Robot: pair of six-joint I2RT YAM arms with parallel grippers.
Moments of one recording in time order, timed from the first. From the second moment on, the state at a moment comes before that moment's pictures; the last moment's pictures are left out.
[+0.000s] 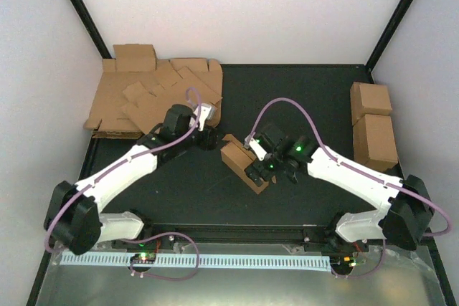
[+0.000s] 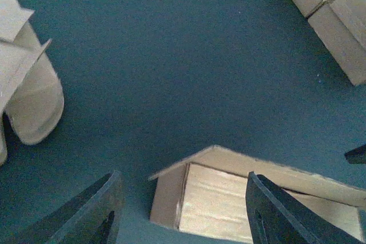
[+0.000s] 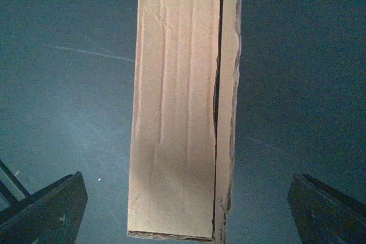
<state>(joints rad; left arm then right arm) -0.53 1.21 0.80 -0.20 0.25 -0.28 0.87 1.31 1.01 -0.78 -0.03 0.05</state>
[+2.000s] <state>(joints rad) -0.51 1.55 1.01 -0.25 0.47 0.09 0.93 1.39 0.97 -0.81 0.09 0.07</state>
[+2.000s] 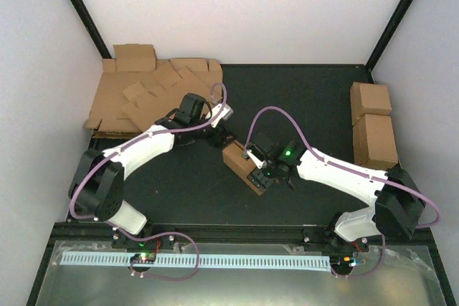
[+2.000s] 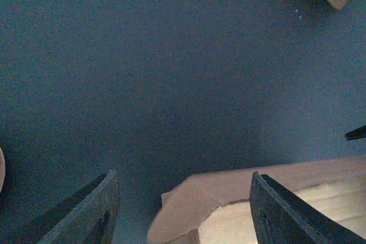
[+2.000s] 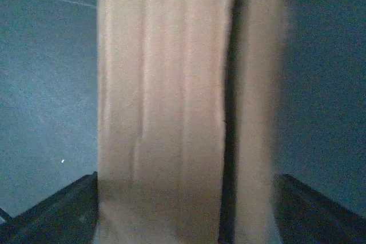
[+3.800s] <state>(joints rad) -0.53 1.46 0.90 -0.31 0.43 0.00 0.93 1.41 0.98 -0.82 0.09 0.03</state>
